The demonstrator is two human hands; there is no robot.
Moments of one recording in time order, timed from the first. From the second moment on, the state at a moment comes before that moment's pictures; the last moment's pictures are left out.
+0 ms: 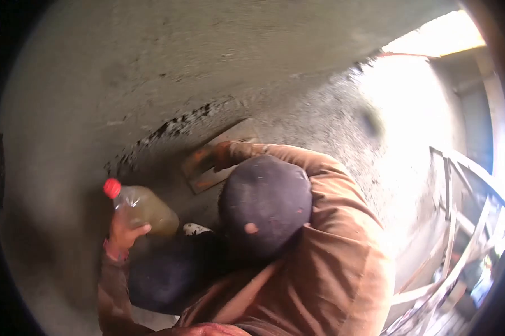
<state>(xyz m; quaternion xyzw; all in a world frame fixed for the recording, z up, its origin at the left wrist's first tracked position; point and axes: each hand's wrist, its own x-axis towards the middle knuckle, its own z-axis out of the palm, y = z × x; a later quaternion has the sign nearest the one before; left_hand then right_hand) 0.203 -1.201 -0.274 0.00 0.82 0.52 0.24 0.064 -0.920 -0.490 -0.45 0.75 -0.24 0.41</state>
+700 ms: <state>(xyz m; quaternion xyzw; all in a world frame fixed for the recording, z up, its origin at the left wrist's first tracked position) 0.205 -1.199 -0.251 -0.10 0.80 0.57 0.17 0.034 -0.961 -0.480 -0.49 0.81 -0.10 0.30</state>
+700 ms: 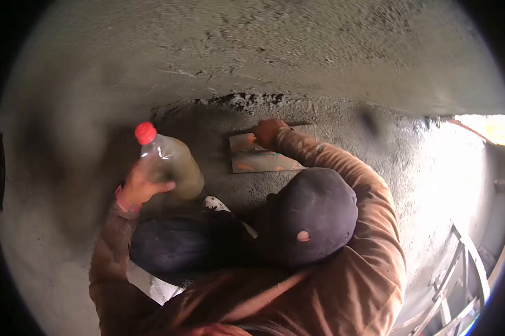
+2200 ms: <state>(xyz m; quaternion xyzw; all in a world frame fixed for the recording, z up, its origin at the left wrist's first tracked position) 0.182 -1.173 -0.163 -0.19 0.55 0.80 0.12 -0.035 -0.816 -0.307 -0.57 0.81 -0.01 -0.12</state>
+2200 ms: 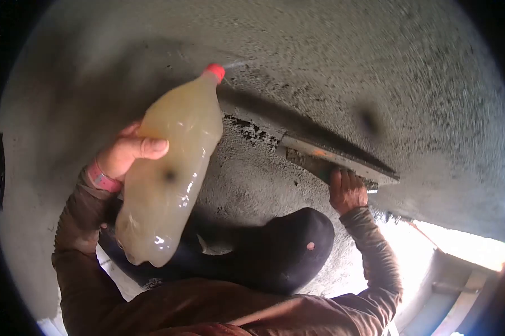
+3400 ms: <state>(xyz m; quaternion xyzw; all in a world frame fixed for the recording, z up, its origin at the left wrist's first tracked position) 0.323 -1.253 -0.224 -0.26 0.39 0.85 -0.24 -0.006 -1.016 -0.201 -0.39 0.81 -0.25 -0.36</state>
